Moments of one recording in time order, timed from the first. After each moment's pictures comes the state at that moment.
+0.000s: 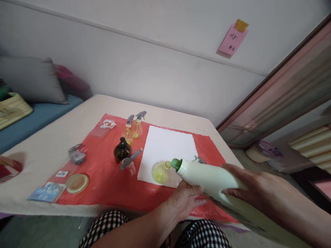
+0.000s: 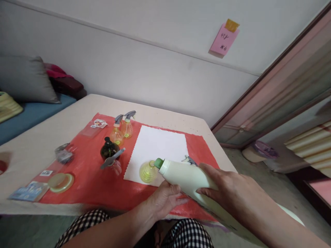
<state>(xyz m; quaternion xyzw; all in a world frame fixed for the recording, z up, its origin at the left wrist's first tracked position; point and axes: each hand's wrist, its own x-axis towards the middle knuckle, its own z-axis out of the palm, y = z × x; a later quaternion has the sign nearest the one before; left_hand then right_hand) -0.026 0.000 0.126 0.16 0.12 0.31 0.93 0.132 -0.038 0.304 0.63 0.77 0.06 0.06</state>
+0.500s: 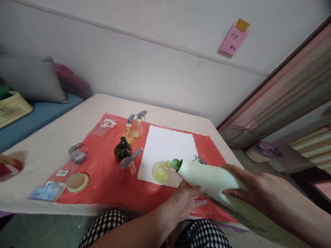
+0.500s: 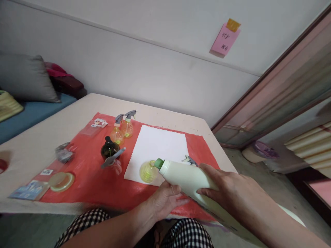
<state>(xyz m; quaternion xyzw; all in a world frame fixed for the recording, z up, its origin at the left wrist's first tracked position) -0.027 -0.003 0.127 0.15 0.12 0.32 0.93 0.130 -0.038 0.305 0.63 0.77 0.06 0.07</state>
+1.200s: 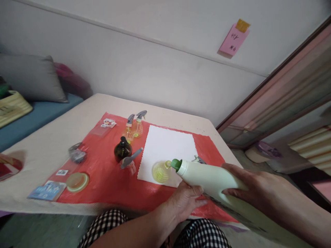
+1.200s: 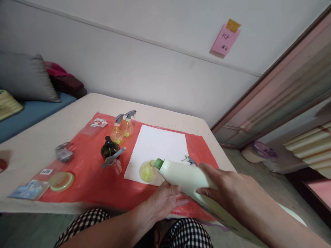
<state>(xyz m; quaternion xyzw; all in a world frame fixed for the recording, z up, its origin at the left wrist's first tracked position) -0.029 -0.003 0.130 0.15 0.12 0.31 0.93 0.126 -0.037 0.309 0.65 0.76 0.04 0.08</state>
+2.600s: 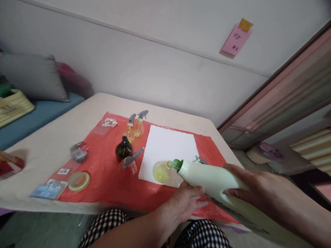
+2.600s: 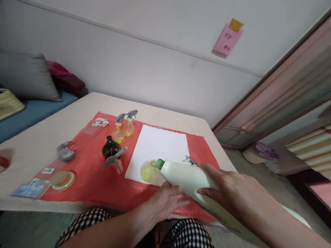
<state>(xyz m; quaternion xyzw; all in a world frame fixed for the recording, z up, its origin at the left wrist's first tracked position) -0.027 -0.004 0.125 0.15 0.11 0.31 0.93 0.127 -0.035 0.308 0.67 0.74 0.00 0.06</state>
